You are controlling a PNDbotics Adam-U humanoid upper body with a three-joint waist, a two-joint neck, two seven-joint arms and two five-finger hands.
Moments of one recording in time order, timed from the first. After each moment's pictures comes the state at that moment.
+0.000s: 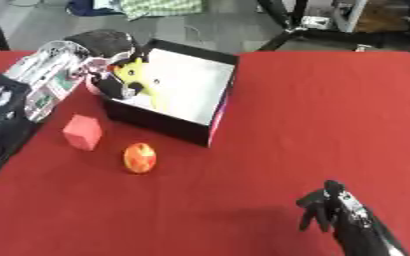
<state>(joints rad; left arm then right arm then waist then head) -0.87 0.47 -0.46 -1.26 -1.05 0.11 -0.51 0.21 -0.09 0.08 -1.92 -0.05 0.03 0.43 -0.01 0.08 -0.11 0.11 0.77</state>
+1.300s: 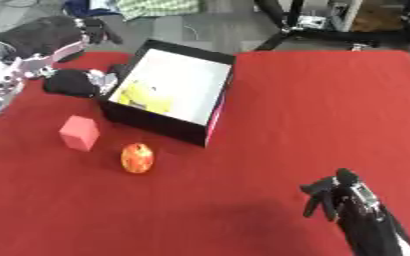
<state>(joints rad) -0.58 0.75 -0.34 -1.88 -0.78 0.19 -0.59 0.20 -0.09 0.05 -1.96 -0.11 -0.02 0.40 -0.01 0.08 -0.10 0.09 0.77</state>
